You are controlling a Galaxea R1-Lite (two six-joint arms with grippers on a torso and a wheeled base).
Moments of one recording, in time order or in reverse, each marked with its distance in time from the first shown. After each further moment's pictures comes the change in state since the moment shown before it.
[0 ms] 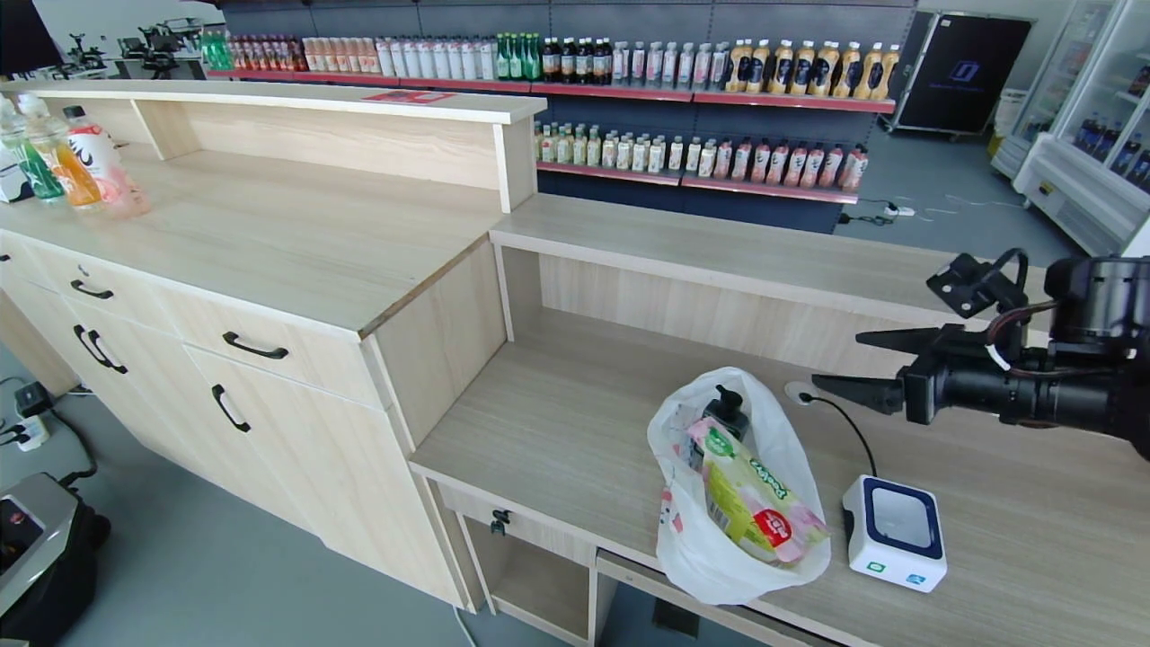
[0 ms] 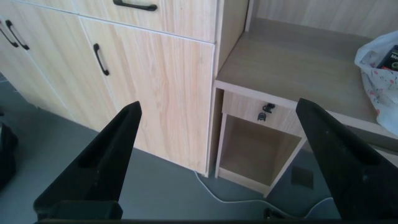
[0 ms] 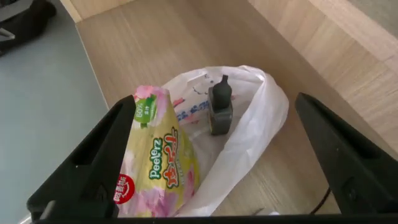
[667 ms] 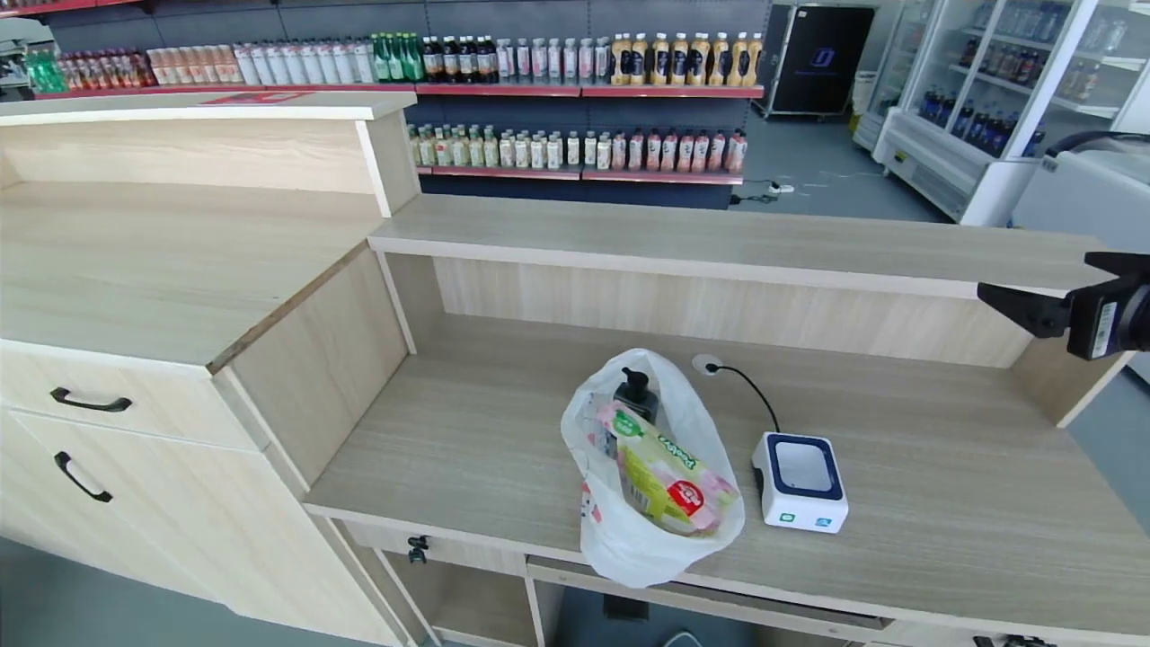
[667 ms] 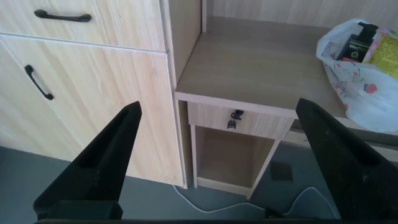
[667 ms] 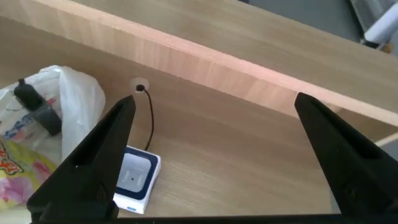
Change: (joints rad) left arm -0.001 0.000 0.000 0.000 0.000 0.000; right arm -0.115 -0.348 0.028 0.038 -0.461 0.084
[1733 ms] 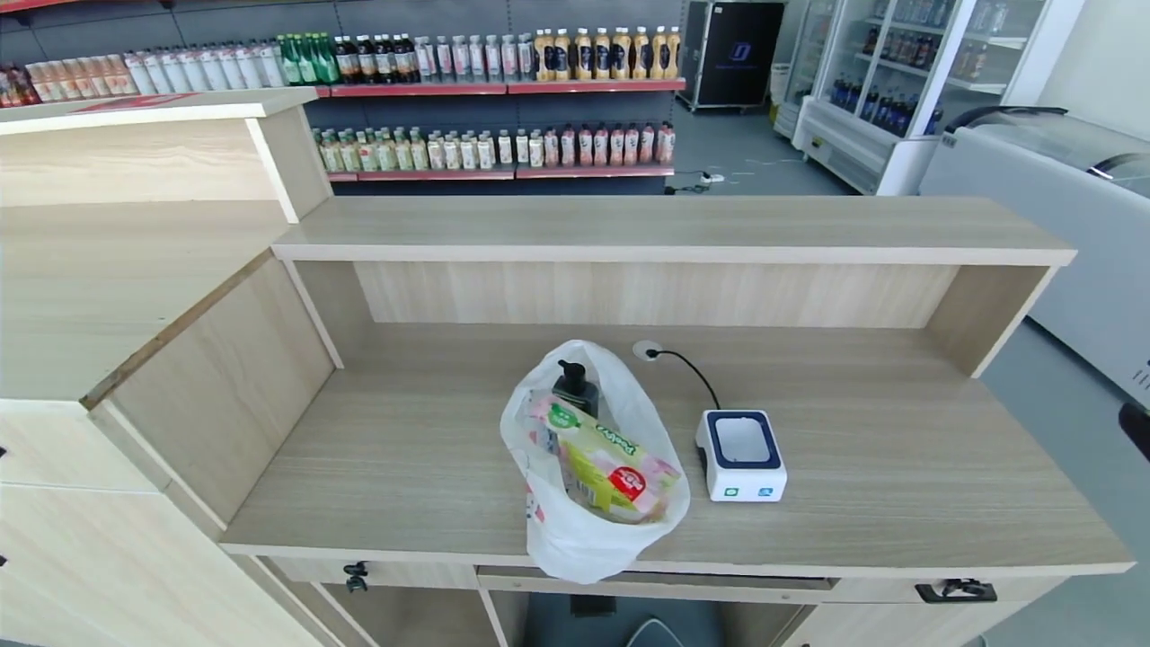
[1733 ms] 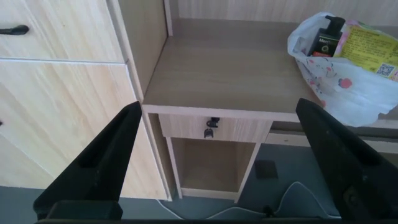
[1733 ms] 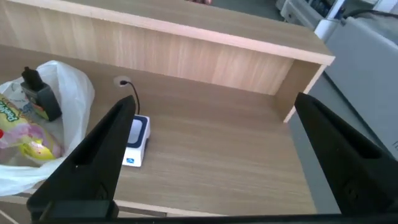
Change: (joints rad) left arm 0.000 0.000 0.000 0.000 0.000 0.000; right arm 0.178 -0.607 0.496 -0.091 -0.188 0.044
